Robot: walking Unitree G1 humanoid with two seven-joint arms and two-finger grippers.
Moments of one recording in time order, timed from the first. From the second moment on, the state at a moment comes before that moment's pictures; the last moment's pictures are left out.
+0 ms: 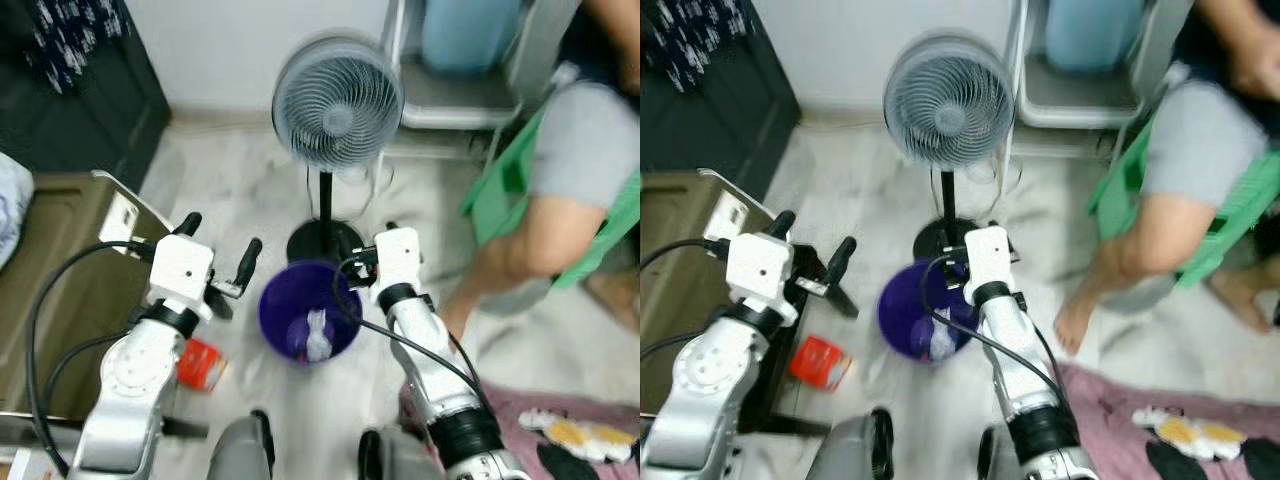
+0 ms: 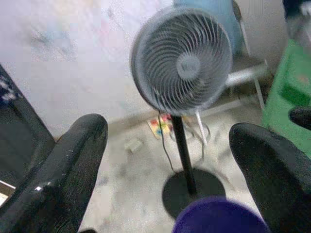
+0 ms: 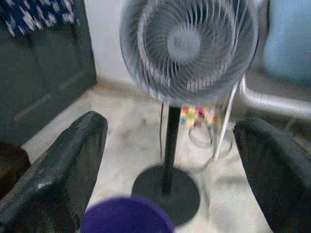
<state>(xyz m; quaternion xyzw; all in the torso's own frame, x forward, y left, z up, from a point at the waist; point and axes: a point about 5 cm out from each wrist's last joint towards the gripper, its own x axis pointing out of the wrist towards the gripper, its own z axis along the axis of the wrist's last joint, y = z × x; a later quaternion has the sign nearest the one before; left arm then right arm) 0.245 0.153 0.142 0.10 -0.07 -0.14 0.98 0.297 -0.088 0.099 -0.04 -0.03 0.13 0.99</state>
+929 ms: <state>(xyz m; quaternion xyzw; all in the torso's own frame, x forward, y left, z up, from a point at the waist) 0.271 0.155 0.123 0.11 -0.08 -0.04 0.99 0.295 -0.131 0.142 -0.05 -0.07 0.06 0.99</state>
